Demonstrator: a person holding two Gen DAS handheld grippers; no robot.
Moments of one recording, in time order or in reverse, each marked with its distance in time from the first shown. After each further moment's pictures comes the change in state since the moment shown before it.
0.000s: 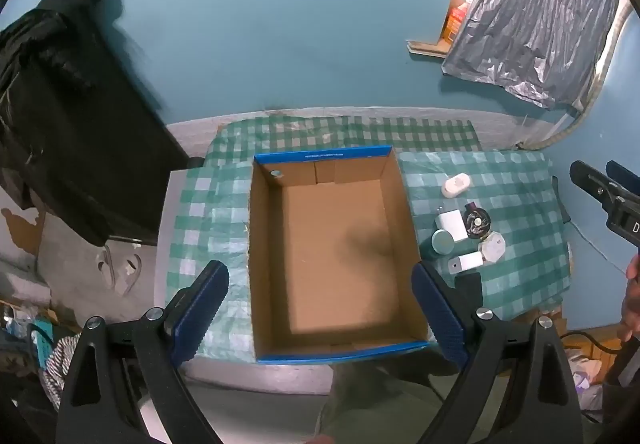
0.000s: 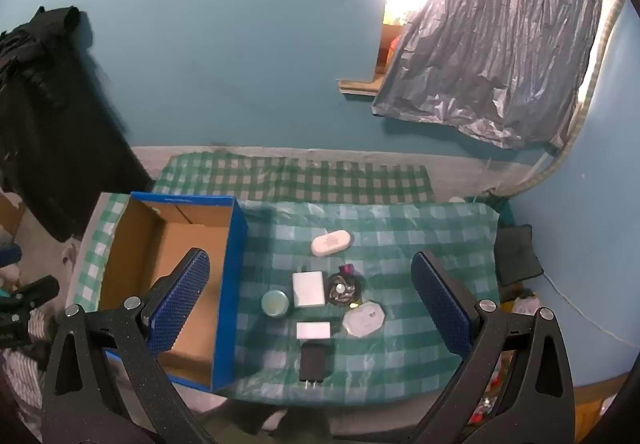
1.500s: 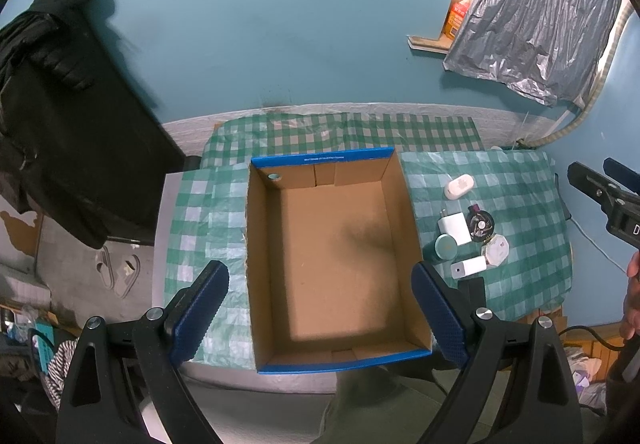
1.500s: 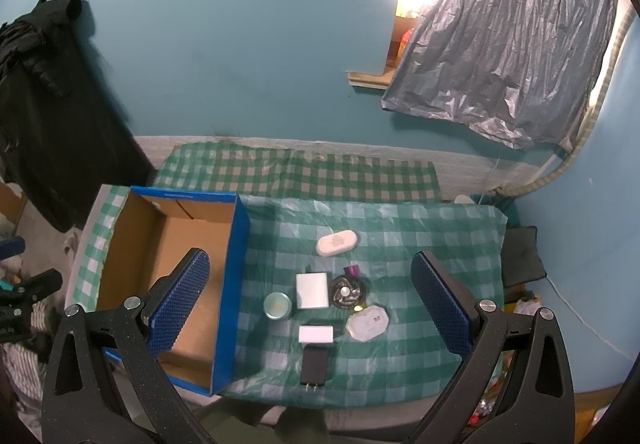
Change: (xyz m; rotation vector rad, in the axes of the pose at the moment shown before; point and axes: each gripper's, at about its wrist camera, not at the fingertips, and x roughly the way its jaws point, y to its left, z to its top) left arm 0.012 0.000 0.005 -0.012 0.024 -0.027; right arm 0.014 0.003 0.005 -0.009 0.027 0.010
